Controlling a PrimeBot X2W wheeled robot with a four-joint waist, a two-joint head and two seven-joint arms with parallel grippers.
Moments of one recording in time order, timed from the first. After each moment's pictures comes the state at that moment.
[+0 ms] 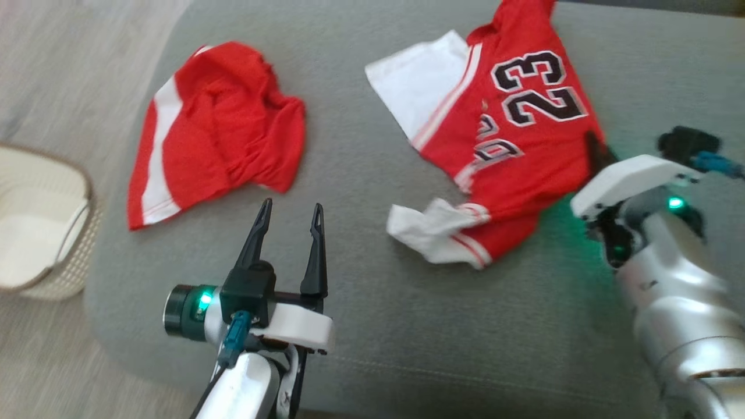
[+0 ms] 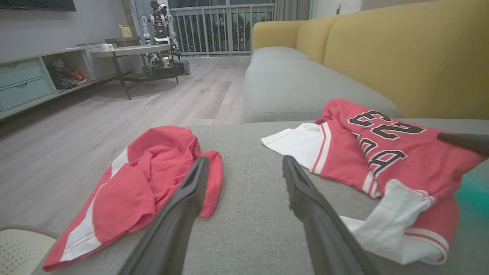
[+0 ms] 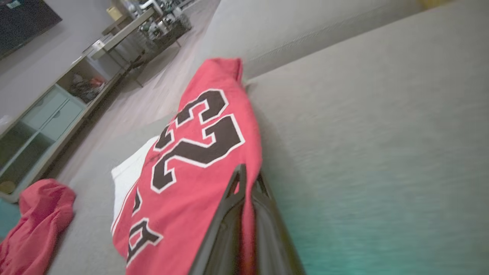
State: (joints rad) left arm -0.15 0.05 -0.47 0.12 -0.12 0.28 -0.25; right arm -0.81 -0.10 -0.05 1.18 0.47 0.13 -0.20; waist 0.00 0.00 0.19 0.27
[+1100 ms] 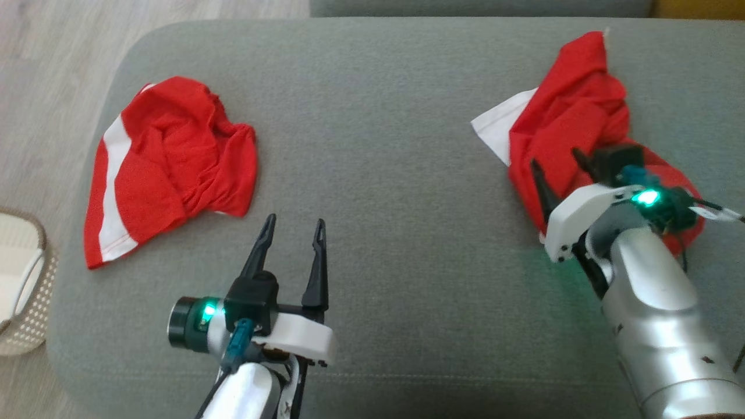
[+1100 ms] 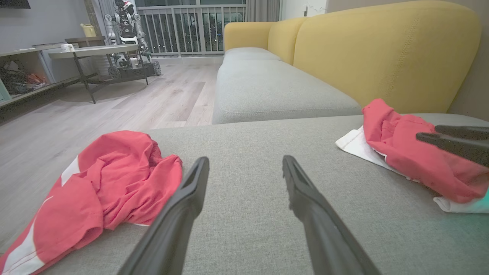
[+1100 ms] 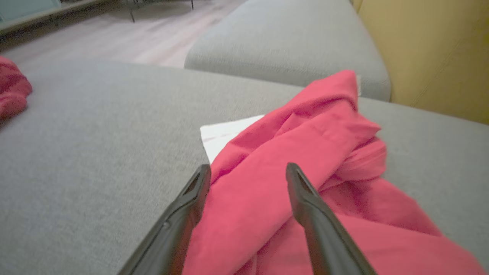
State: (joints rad) left arm -0.12 0.05 -0.48 0.14 -0.13 0.27 -0.25; right arm -0.65 -0.06 -0.03 0.92 -0.08 0.13 -0.13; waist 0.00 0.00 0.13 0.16
